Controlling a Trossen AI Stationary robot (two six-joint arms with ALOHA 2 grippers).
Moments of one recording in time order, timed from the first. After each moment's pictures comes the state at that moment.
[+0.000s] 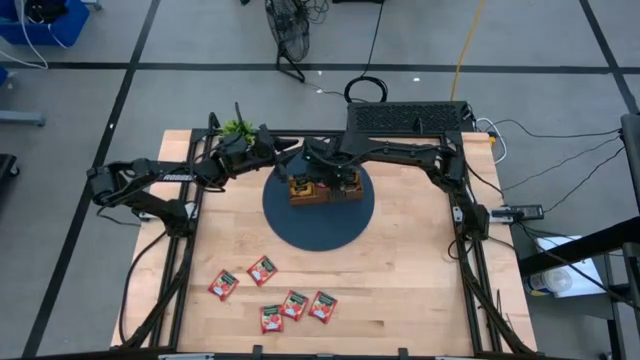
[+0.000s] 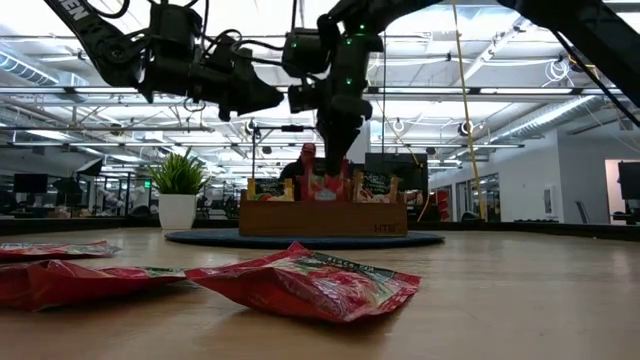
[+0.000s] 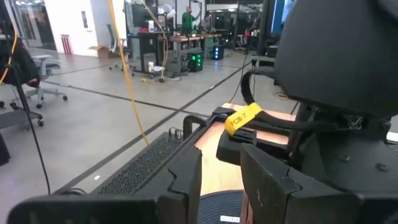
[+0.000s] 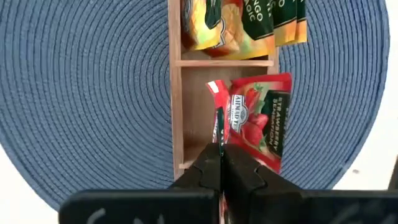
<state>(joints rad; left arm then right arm) 0.49 1.35 0.57 0.76 0.12 -0.02 -0.28 2.14 1.94 -1.12 0.00 -0.39</state>
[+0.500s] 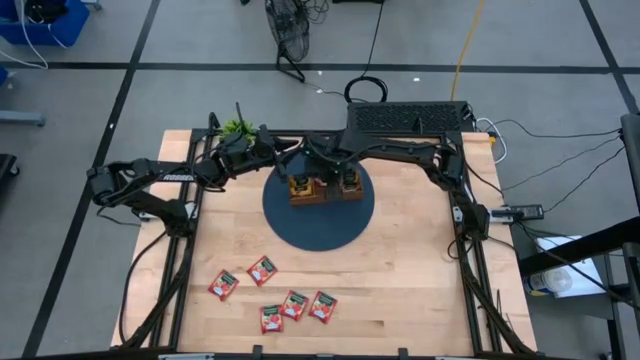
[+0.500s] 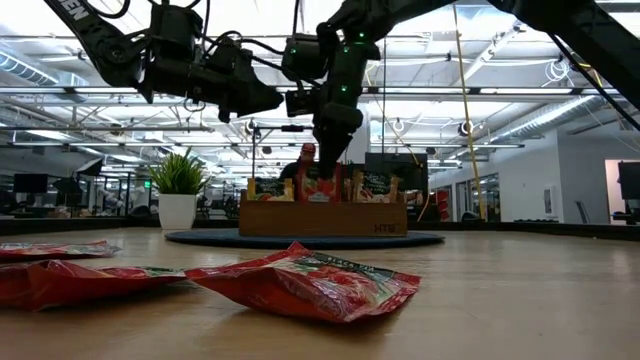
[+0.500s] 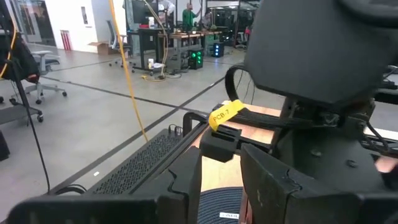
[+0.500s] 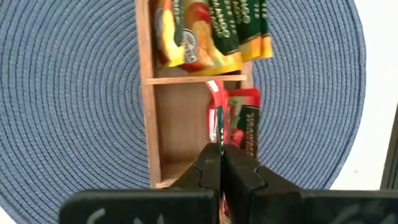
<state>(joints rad) 0.49 1.35 0.57 0.75 0.12 -0.03 -0.31 2.16 1.94 -1.05 0.00 -0.38</state>
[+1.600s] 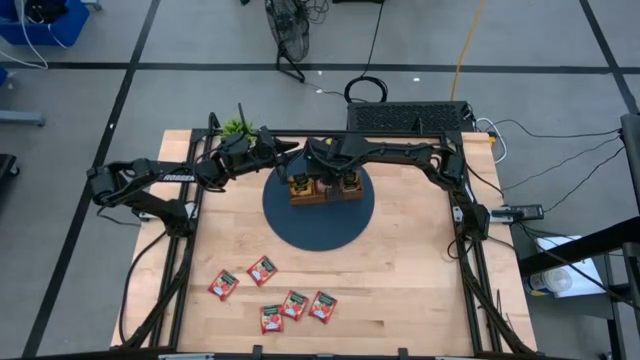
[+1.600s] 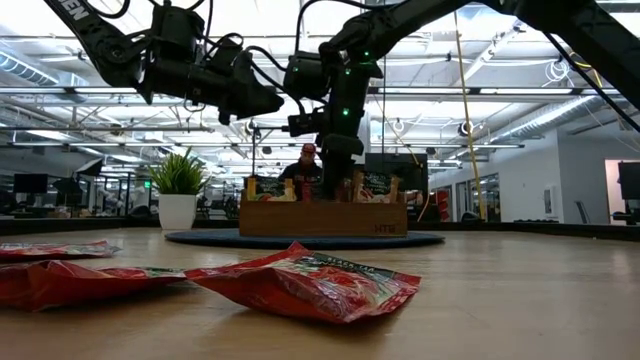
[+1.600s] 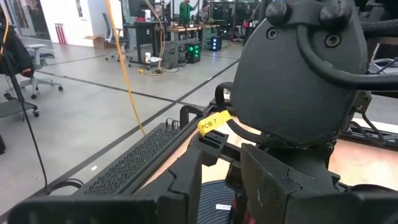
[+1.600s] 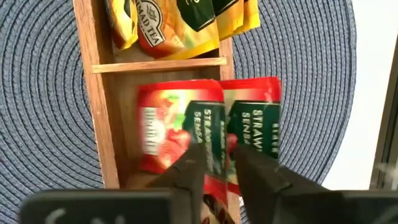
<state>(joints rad) 0.49 1.35 0.57 0.73 0.12 -0.03 -0.31 2.15 1.81 -0.91 0.10 -0.38</state>
